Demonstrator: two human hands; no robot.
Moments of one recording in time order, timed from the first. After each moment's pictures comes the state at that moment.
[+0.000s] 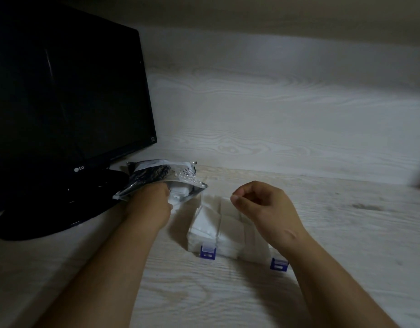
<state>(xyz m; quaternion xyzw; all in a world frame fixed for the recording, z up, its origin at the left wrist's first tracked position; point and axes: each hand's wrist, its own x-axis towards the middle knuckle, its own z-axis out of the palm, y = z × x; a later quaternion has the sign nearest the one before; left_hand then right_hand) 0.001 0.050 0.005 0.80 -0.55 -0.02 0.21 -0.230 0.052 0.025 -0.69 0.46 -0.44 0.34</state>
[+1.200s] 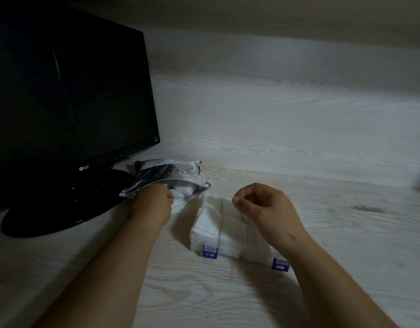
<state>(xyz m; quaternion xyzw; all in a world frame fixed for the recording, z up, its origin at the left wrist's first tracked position) 0.007 0.038 -0.004 0.80 -0.55 -0.04 0.24 -0.229 0.053 0.024 -0.69 0.47 -0.43 0.34</state>
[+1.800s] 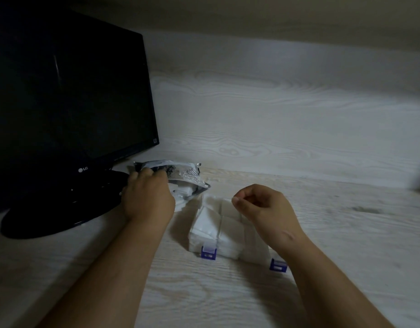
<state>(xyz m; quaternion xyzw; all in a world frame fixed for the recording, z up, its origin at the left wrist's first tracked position) -0.008 0.055 0.013 0.81 -0.50 0.17 0.24 -0.229 0.053 0.023 -0.69 0.47 -0.44 0.33</state>
